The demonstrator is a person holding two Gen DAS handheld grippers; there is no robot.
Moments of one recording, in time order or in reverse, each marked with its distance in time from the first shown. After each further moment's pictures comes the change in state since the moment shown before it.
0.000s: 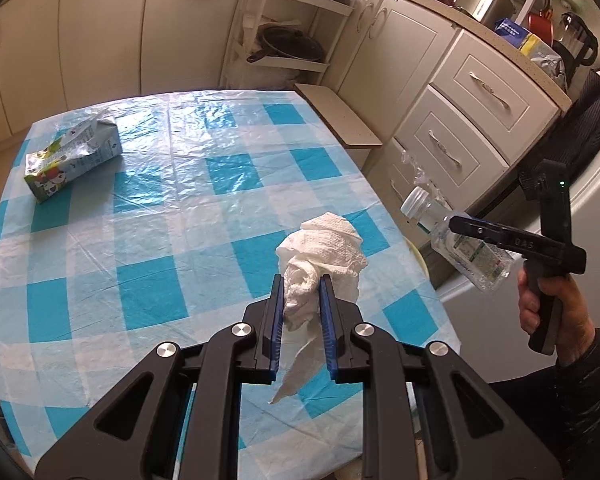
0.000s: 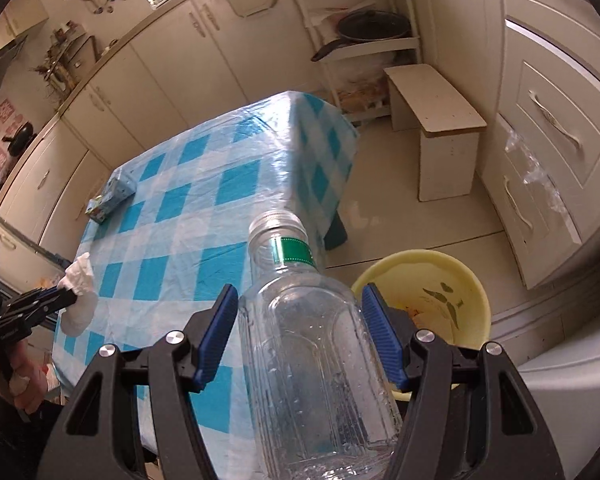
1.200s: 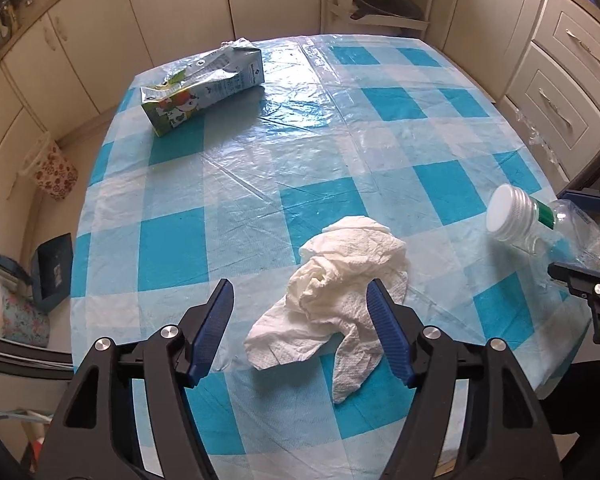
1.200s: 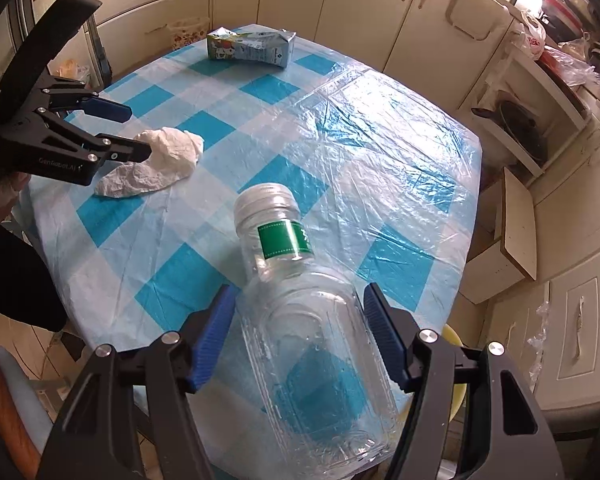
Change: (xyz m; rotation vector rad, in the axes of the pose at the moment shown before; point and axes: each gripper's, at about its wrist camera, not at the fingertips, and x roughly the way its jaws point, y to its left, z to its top) left arm 0.008 0.082 -0.041 -0.013 0.125 0.420; right arm 0.040 0.178 -0.055 -0.767 0.136 -0.093
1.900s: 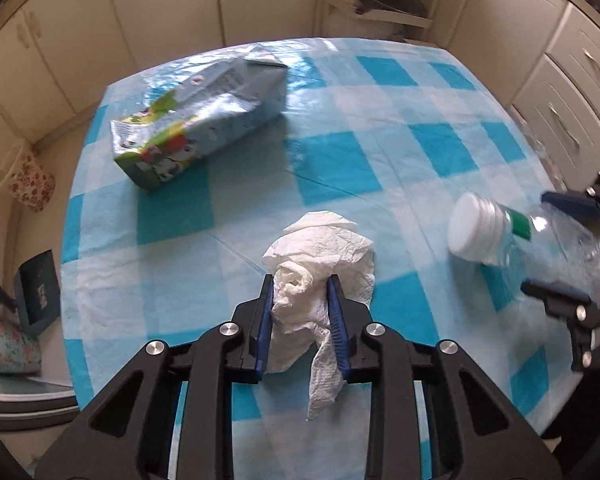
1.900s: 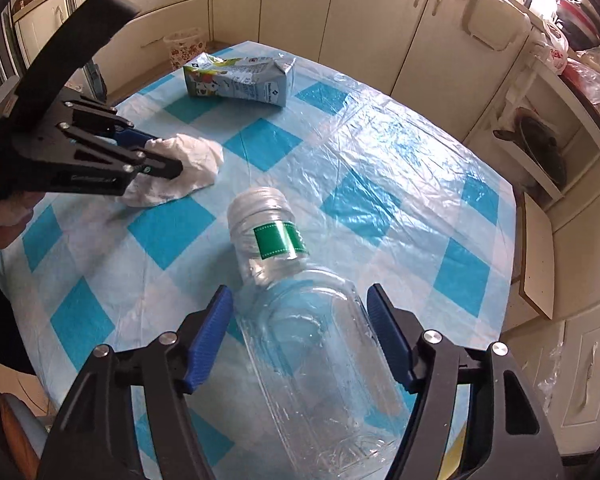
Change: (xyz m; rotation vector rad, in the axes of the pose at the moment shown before) left arm 0.043 0.028 0.065 0.038 0.058 -0.128; right arm 0.044 -0.004 0.076 0.009 -0.020 0.036
